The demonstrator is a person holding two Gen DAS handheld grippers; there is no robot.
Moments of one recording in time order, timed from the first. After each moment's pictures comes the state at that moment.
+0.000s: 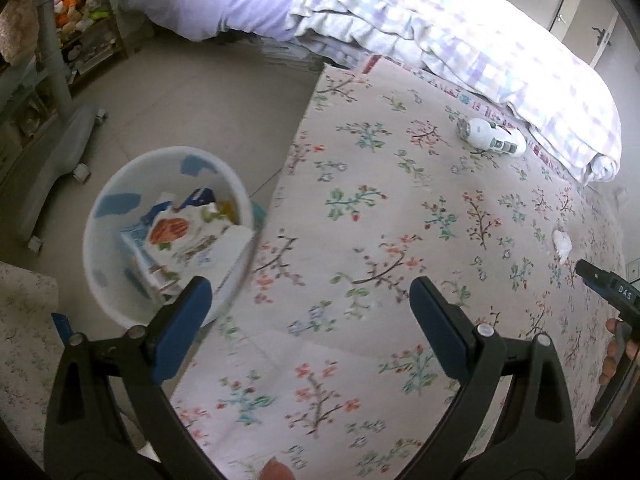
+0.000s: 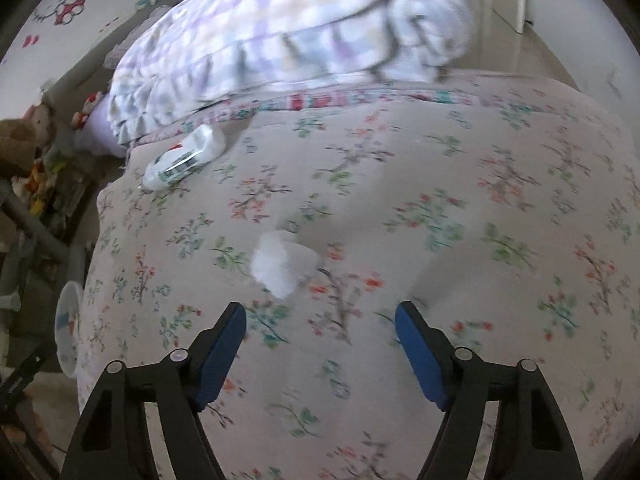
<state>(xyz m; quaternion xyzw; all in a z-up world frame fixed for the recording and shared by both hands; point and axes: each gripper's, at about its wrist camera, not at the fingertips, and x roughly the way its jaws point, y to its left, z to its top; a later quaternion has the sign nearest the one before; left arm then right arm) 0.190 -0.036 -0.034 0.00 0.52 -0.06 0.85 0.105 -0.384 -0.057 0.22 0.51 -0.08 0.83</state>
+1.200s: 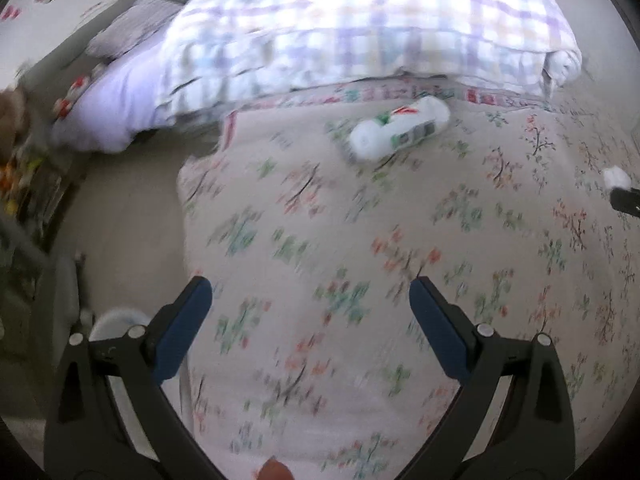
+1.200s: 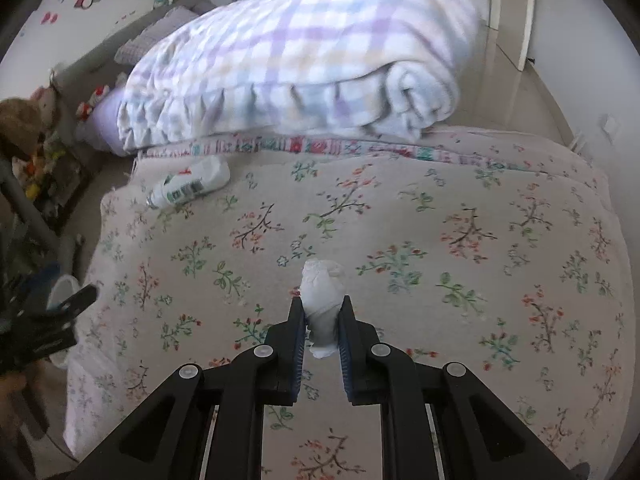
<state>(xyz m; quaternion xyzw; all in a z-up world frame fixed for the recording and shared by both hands) 0.236 -0.173 -0.026 0.22 0.46 -0.17 0.84 0.088 -0.399 -0.013 0.17 0.48 -0.10 0.85</state>
